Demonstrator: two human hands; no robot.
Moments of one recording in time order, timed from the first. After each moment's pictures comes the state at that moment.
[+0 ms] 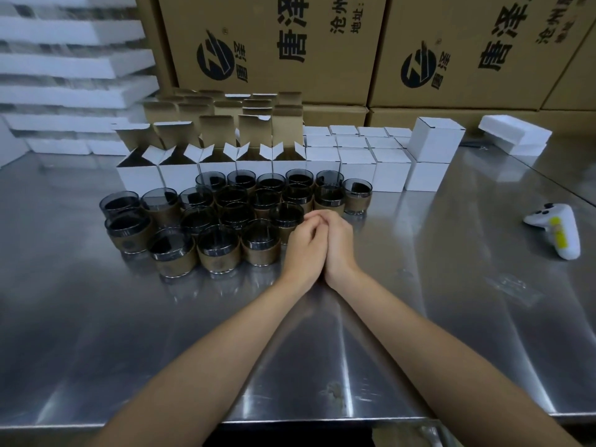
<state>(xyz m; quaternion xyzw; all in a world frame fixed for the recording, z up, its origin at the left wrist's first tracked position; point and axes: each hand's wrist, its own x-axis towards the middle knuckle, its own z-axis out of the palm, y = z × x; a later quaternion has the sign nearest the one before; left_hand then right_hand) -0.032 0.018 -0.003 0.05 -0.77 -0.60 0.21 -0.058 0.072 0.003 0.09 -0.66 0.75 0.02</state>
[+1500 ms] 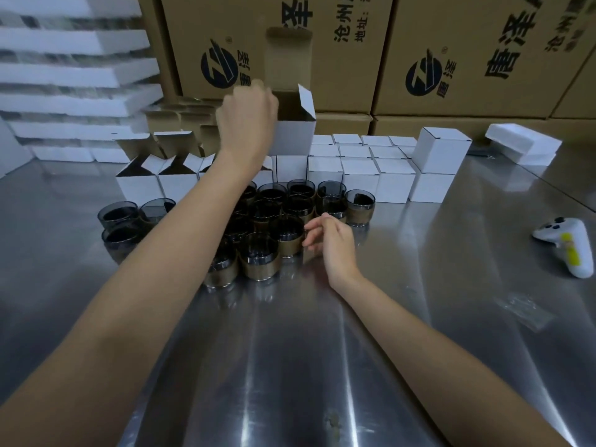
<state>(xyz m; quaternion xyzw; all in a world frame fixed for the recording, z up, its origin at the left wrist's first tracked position) -0.118 -0.081 0.157 0.12 -0.89 -0.06 0.44 -0.087 0.071 -0.002 0.10 -0.67 0.74 0.01</state>
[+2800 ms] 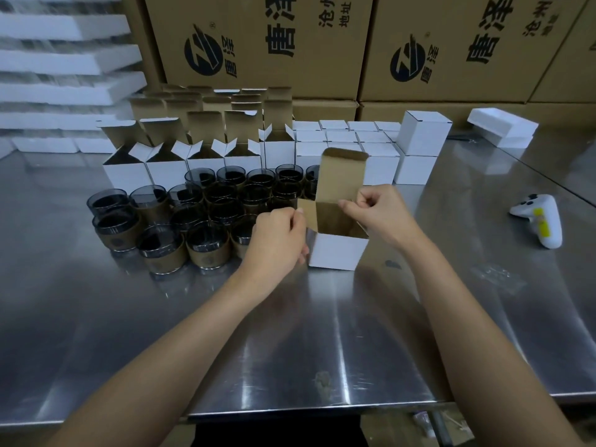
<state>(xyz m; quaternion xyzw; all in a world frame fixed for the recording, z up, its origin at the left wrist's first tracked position) 0.006 -0.005 0.038 0.03 -0.87 -0.45 0.19 -0.085 0.166 0.046 0.24 -0.81 0.52 0.09</state>
